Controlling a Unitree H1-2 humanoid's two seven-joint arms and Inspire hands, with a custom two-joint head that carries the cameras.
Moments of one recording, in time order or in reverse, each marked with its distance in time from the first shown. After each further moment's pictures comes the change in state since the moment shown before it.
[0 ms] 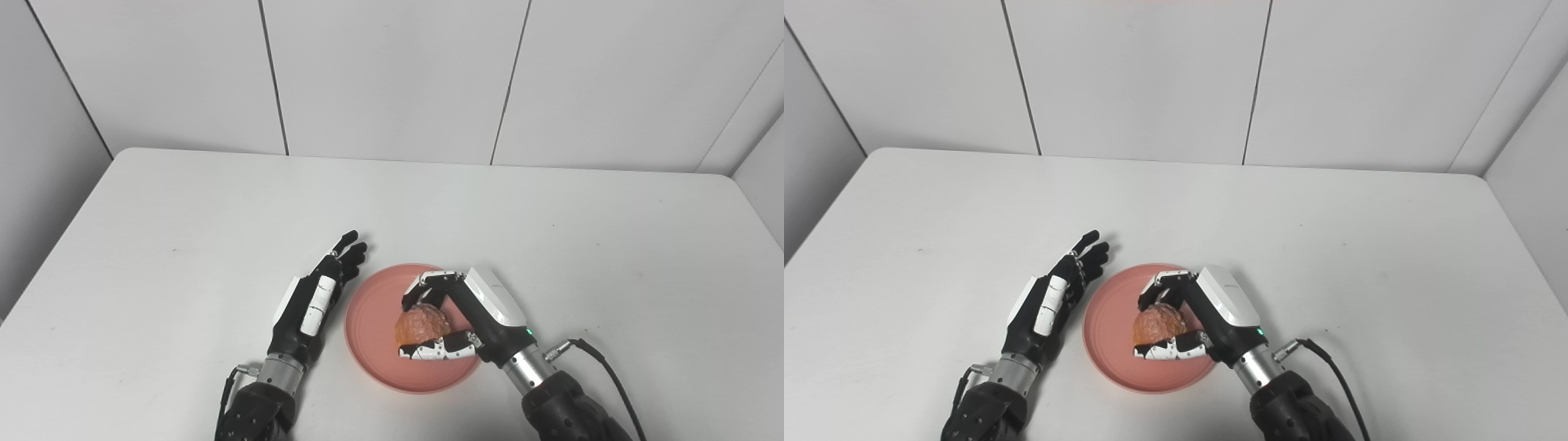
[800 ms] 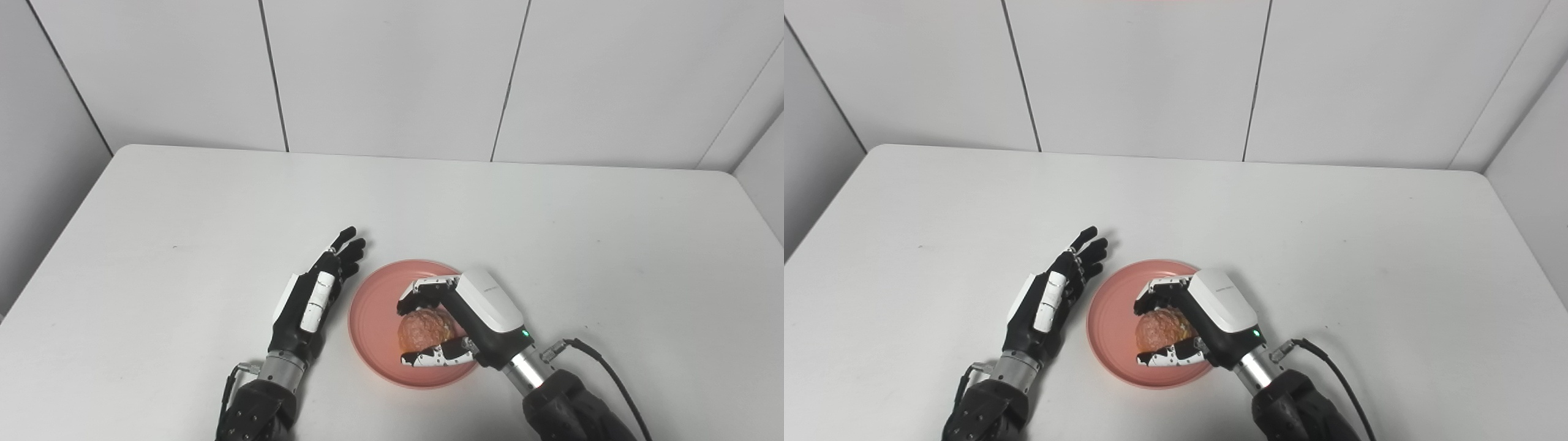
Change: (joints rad) left arm 0.000 -0.005 0.002 0.000 -0.006 0.000 0.001; right arm -0.011 -0.020 0.005 0.026 -0.108 -0.088 -0.035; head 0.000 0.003
